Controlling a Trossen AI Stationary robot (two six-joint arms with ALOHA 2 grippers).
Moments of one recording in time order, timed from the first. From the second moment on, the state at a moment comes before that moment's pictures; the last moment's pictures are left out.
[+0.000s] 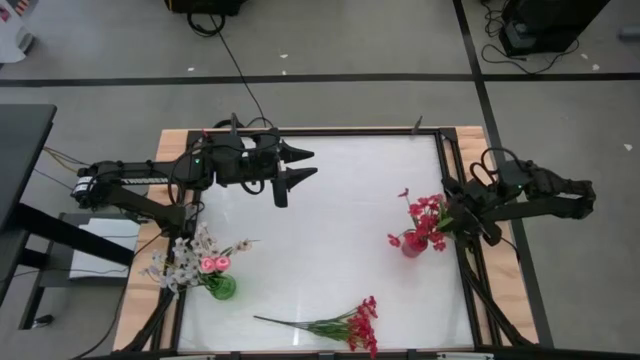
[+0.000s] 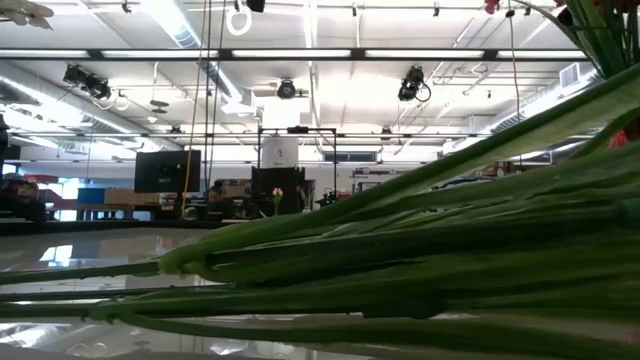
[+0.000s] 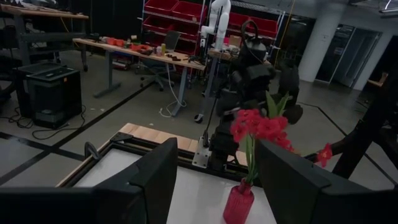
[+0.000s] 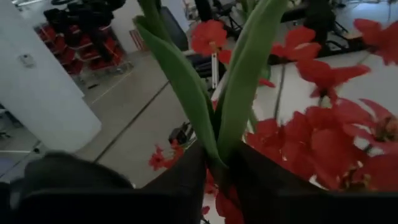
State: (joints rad) left arm 0.08 1.22 1.15 0.06 -0.09 -0.20; right arm 0.05 0.26 0.66 -0.63 -0.42 0.29
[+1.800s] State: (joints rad) left arm 0.08 1.22 1.15 0.06 -0.09 -0.20; right arm 0.01 0.27 0.63 -1.05 0.29 0.97
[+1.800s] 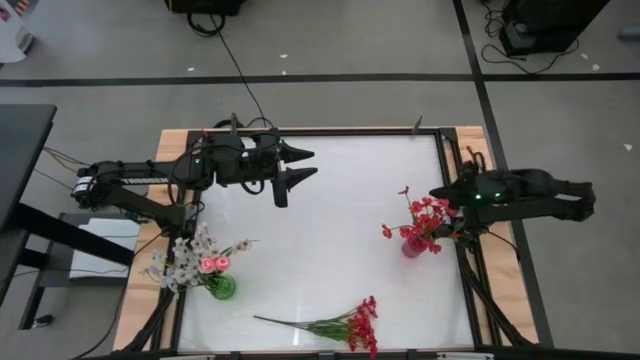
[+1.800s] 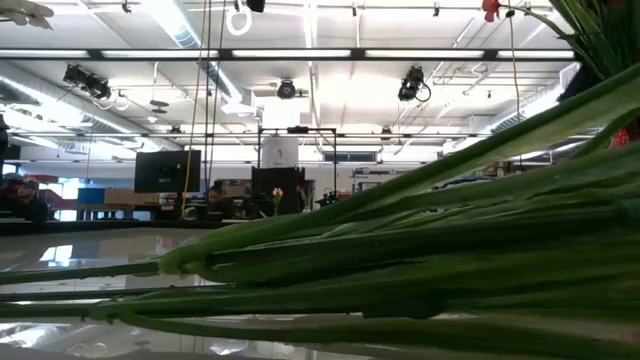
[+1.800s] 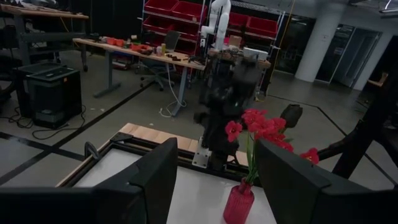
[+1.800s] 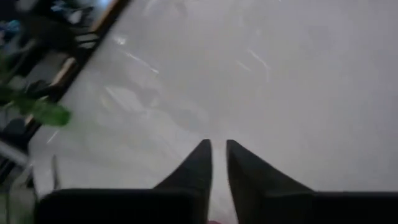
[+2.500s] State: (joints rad) left arm 0.08 1.22 1.15 0.06 -0.09 -0.20; right arm -0.29 0.63 0.23 -0.57 -0.23 0.99
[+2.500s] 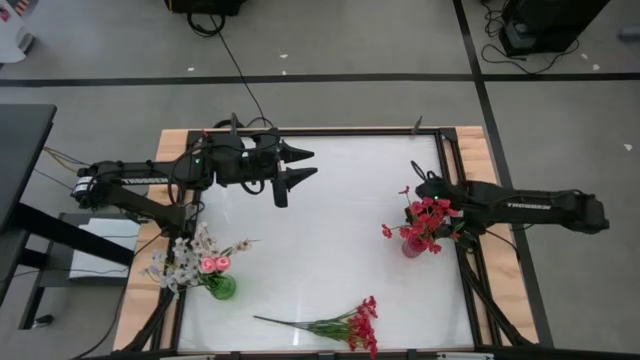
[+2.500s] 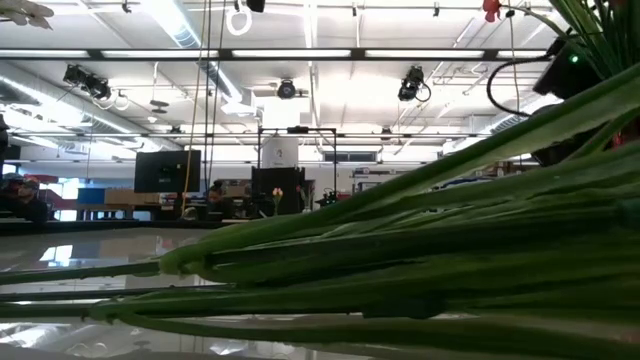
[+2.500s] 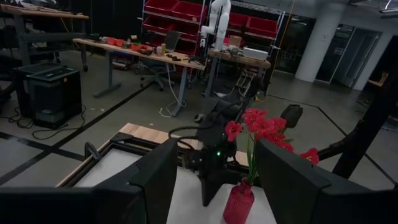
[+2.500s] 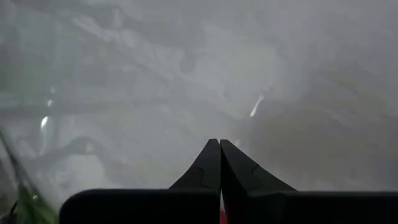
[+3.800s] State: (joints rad) left arm 0.08 1.22 1.15 0.06 -0.09 -0.20; right arm 0.06 0.70 0.24 -0.48 -0.43 1.16
